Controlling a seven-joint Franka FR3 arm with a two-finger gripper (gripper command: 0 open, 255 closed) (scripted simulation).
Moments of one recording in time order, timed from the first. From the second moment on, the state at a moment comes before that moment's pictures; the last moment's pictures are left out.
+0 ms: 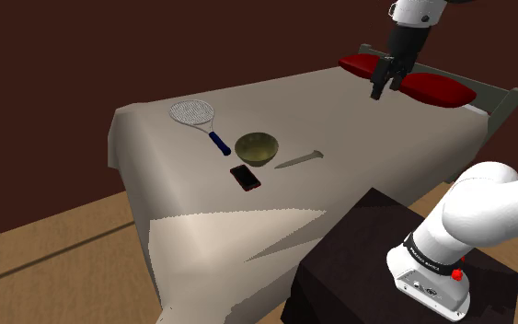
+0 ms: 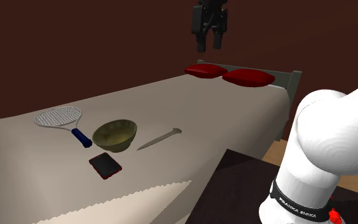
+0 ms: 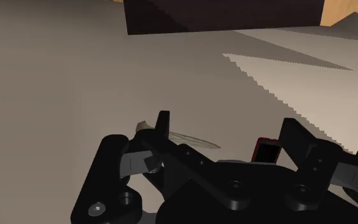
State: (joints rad) arm -0.02 -0.78 -0.06 -2.27 -0.08 1.49 0.03
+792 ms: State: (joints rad) arm 0.06 -0.62 -0.27 -2.41 -0.18 1.80 -0.38
